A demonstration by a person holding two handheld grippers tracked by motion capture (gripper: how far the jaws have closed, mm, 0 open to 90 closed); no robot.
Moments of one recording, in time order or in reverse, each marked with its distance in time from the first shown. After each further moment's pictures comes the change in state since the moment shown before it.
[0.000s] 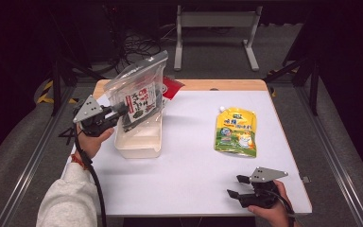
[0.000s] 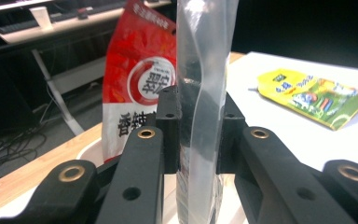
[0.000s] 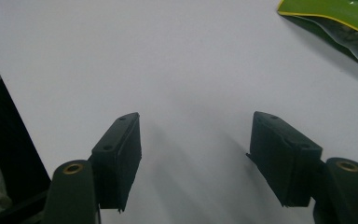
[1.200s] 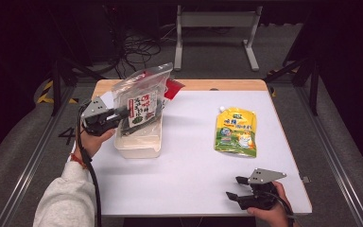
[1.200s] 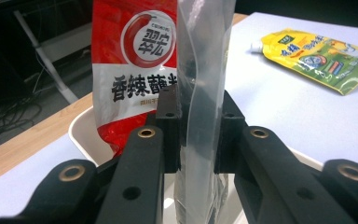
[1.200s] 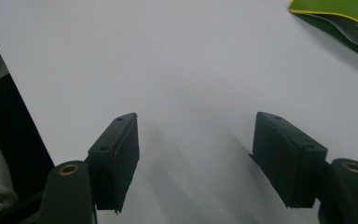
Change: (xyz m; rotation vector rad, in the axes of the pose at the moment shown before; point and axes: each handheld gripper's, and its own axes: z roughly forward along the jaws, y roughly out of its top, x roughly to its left) left arm 0.007 -0.010 0.006 0.114 -0.012 -0.020; right arm 0.004 0.000 0.001 0.006 0.013 -0.013
